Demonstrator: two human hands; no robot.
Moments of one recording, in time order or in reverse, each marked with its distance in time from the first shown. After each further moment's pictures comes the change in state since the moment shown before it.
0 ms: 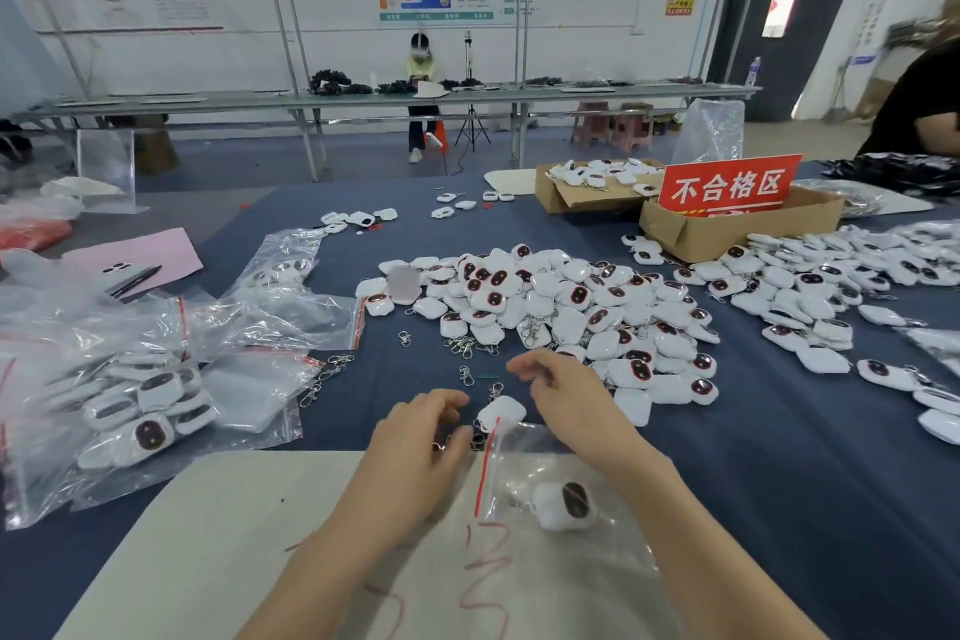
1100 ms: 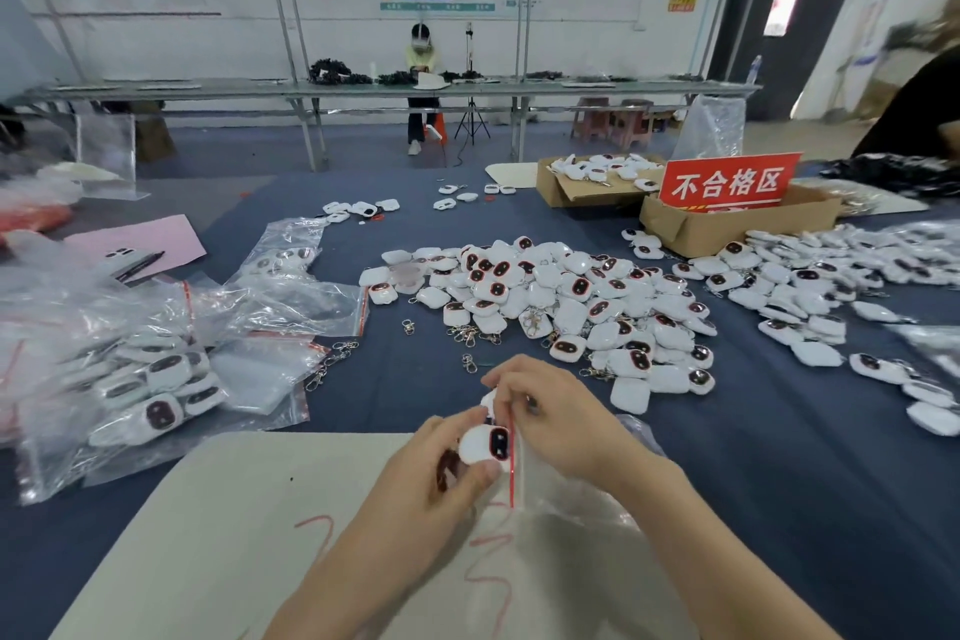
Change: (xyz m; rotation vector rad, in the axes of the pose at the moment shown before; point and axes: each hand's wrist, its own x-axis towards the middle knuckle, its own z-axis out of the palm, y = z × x) left_hand -0.054 0.023 -0.011 -0.383 -0.041 0.061; right_hand -0.028 -0.017 0.002 -0.217 -0.158 -0.395
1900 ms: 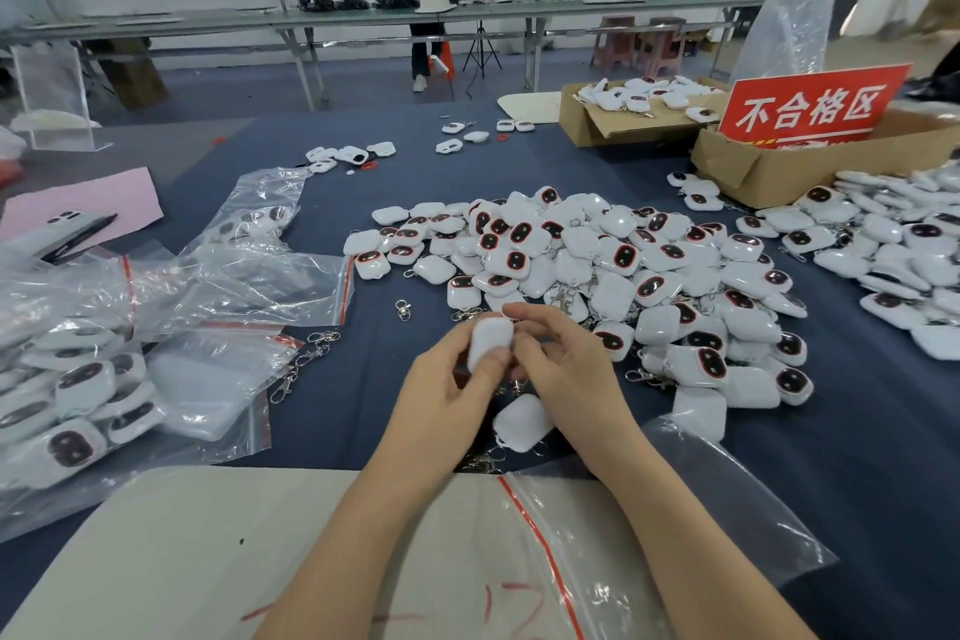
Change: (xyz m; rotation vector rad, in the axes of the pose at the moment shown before) left_hand 0.120 -0.043 0.017 -0.233 0.072 -0.020; right_hand 0.069 0.047 0.041 0.669 0.345 0.340
